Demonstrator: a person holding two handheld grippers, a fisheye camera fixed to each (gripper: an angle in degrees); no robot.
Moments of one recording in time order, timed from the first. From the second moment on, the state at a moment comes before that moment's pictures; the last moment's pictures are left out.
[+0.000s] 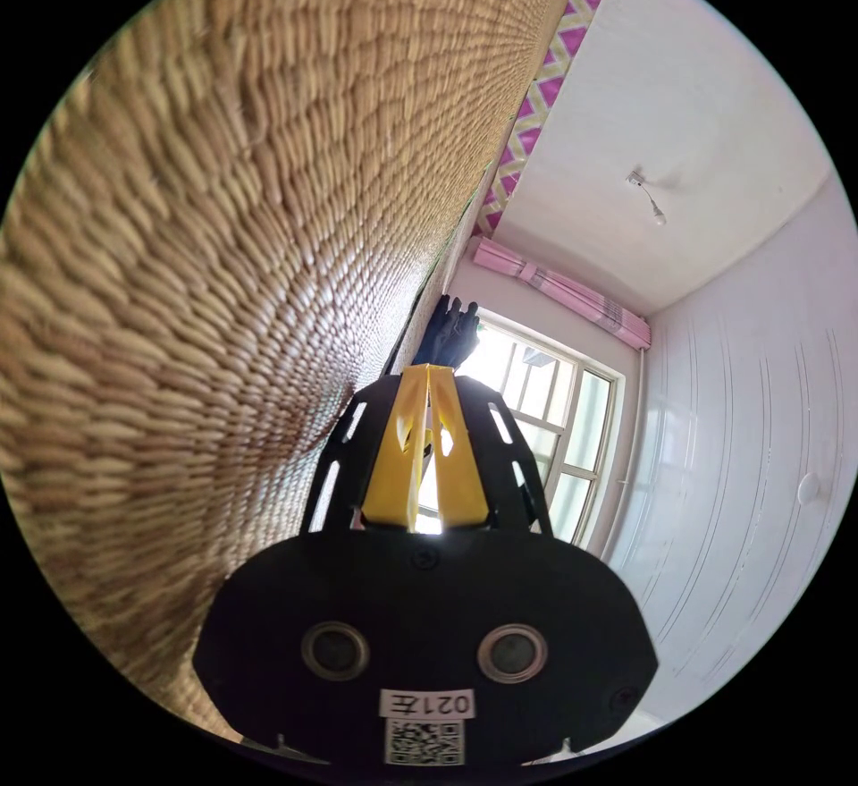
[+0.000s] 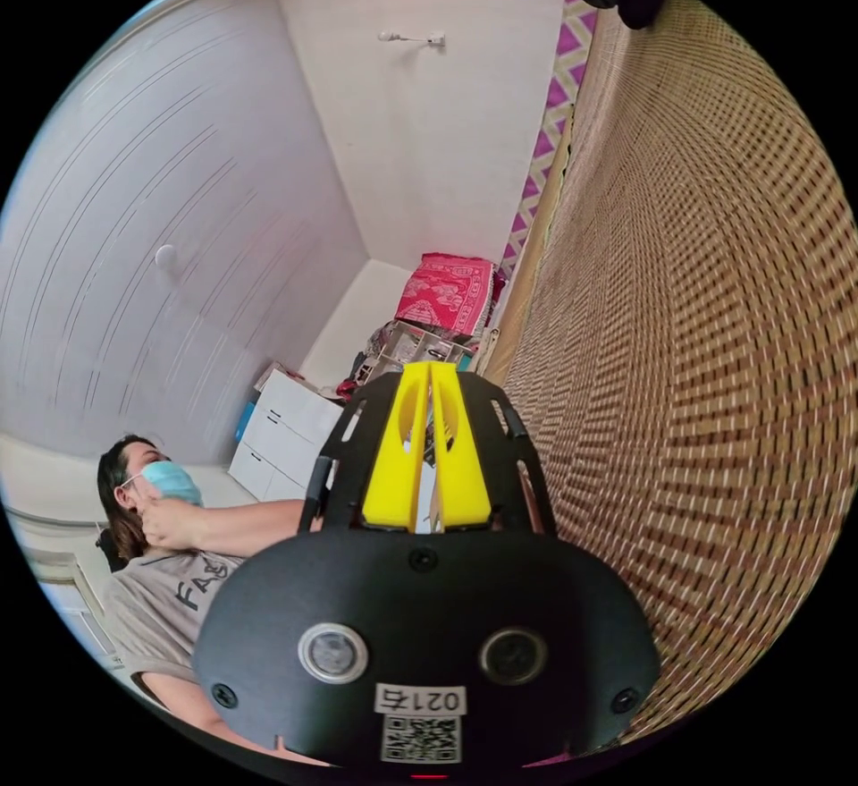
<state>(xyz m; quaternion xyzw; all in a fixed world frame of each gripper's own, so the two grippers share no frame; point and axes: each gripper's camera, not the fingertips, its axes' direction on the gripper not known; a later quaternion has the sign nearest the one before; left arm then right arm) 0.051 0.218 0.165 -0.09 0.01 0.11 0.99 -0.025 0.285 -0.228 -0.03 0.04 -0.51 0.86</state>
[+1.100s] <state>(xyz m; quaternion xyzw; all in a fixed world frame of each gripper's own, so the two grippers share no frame) 0.046 0.226 0.165 -0.04 0.03 0.11 0.99 0.015 0.246 -0.150 -0.03 0.04 -0.50 0.86</state>
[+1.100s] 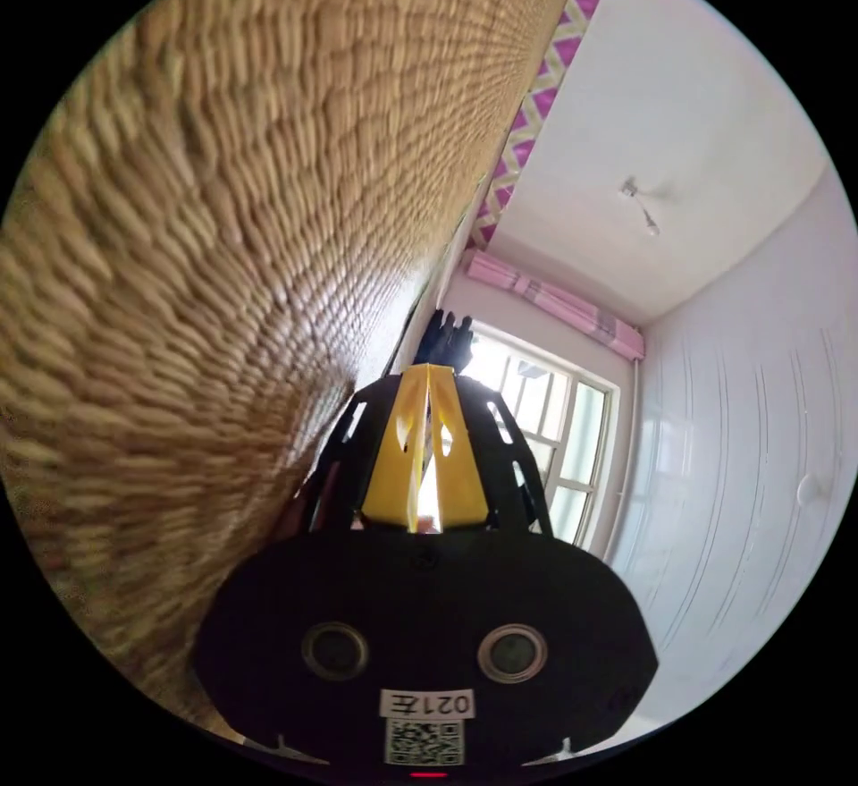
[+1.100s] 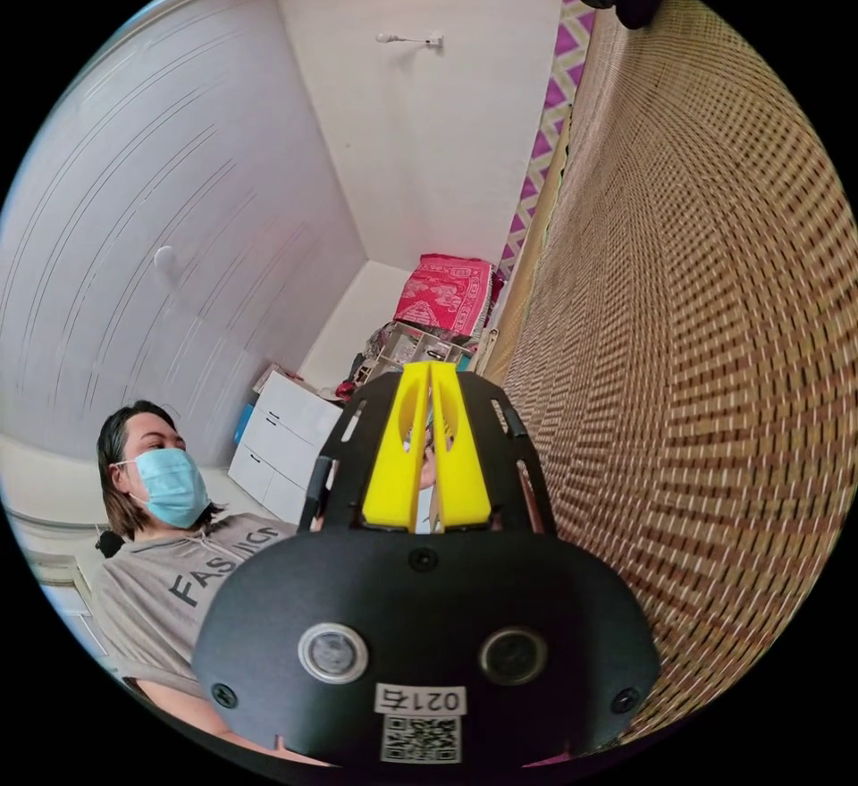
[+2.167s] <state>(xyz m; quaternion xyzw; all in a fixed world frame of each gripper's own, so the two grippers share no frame) 0.112 0.262 0.164 -0.10 0.12 0.47 0.87 -0.123 0.017 0.107 0.23 0.69 -0.65 0.21</state>
